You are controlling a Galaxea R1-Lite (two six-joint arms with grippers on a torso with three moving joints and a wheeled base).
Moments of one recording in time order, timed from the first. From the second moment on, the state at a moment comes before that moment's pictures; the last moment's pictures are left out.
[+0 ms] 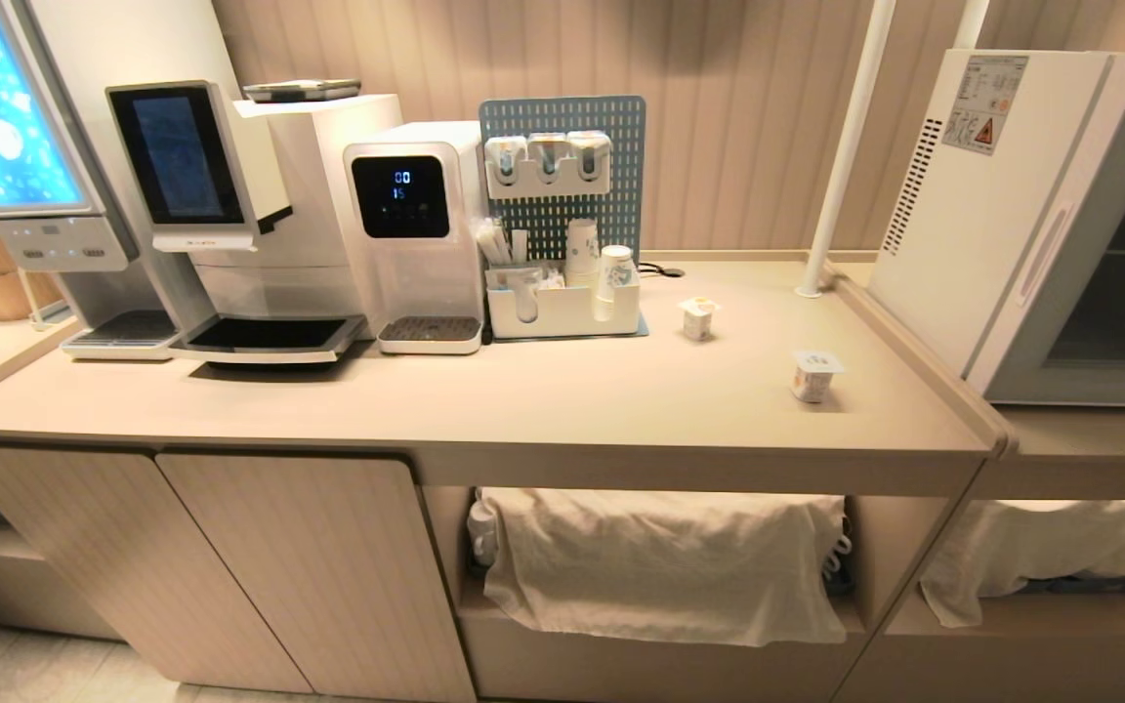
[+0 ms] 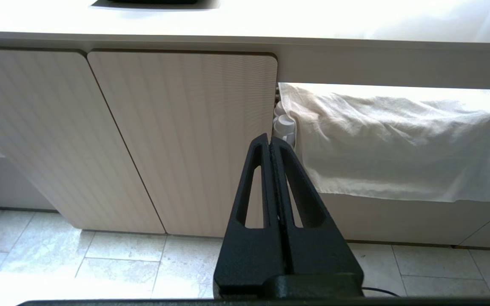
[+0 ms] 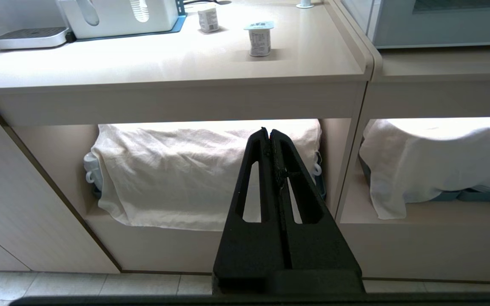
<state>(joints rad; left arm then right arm) 0.00 0.00 -0.06 0.13 0.00 -0.01 0.01 0.00 0.00 0.00 -0.01 0.01</state>
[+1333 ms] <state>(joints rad) 0.00 0.00 -0.06 0.13 0.00 0.00 0.01 0.00 0.00 0.00 -0.01 0.01</state>
